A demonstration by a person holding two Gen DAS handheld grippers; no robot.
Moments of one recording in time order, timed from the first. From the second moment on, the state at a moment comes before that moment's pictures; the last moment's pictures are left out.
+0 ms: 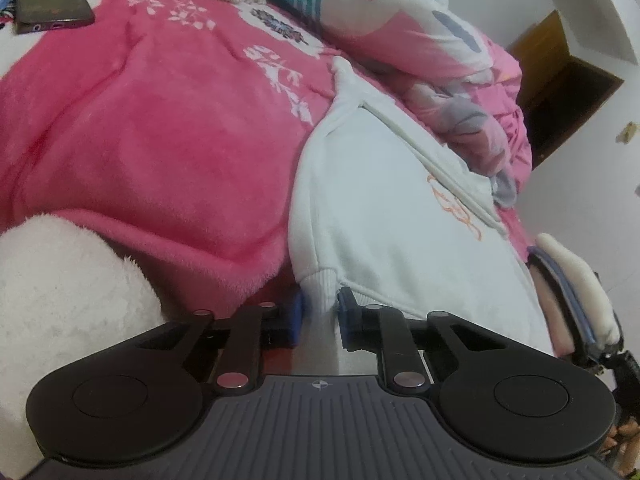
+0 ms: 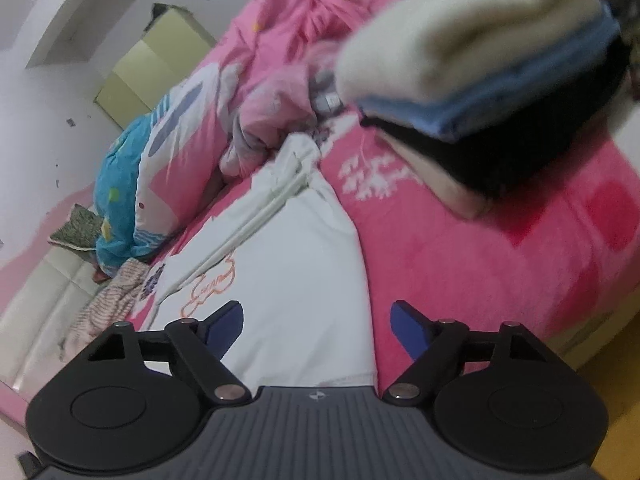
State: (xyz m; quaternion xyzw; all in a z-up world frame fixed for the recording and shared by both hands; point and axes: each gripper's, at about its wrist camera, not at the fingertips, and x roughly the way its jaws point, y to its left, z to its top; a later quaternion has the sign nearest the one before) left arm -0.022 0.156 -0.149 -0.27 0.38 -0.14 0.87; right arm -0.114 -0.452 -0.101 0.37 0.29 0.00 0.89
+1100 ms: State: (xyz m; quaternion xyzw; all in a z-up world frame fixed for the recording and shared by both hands) left arm -0.014 0.177 -0.117 -0.46 0.35 -0.22 0.78; right arm -0.121 -0.453 -0.113 0.52 0.26 0.09 0.81
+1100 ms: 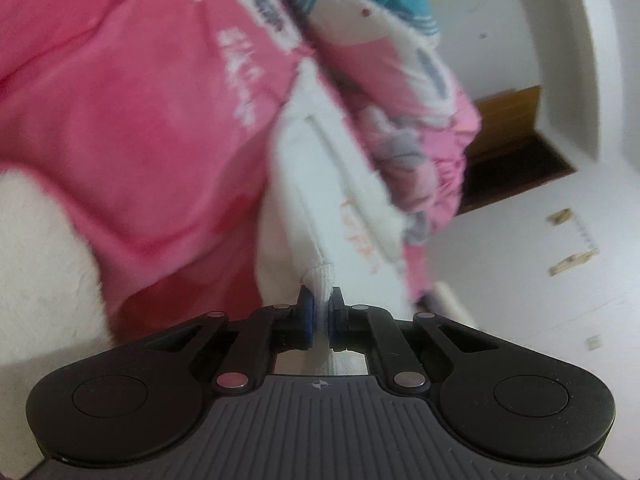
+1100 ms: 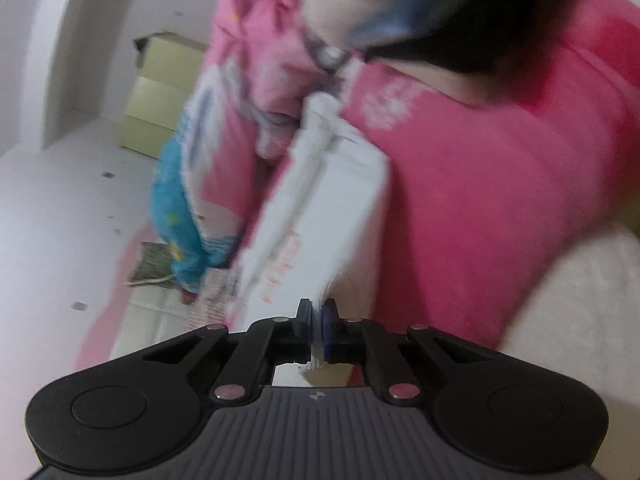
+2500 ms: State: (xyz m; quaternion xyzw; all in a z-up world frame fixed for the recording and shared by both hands) left arm 0.390 0.169 -0.170 -0.58 0.34 -0.17 0.72; right arm 0.322 -0.518 -0.127 0.47 0.24 0.01 0.85
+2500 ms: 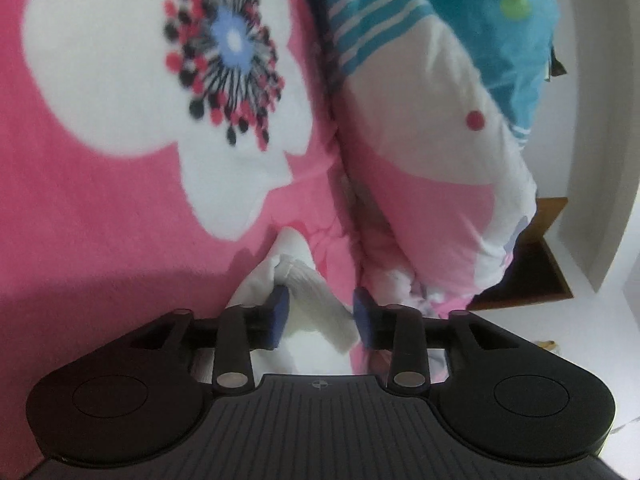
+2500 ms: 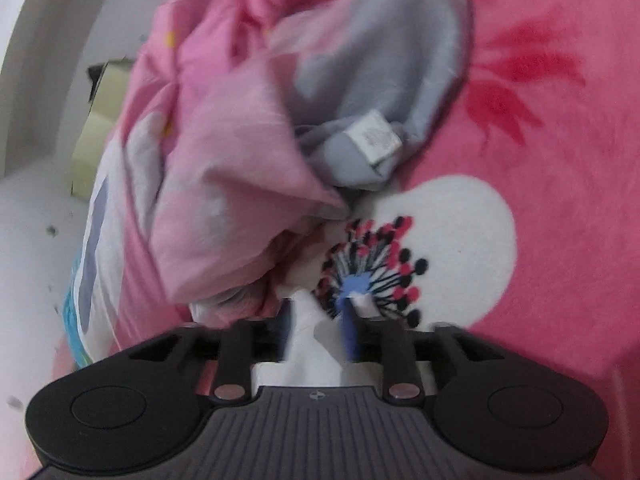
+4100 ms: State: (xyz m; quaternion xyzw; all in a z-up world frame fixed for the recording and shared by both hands) left arm 0.086 0.172 -0.099 -0.53 0.26 -0.17 0.79; right arm 0.059 -0.431 -0.086 0.50 0.25 0.04 0.83
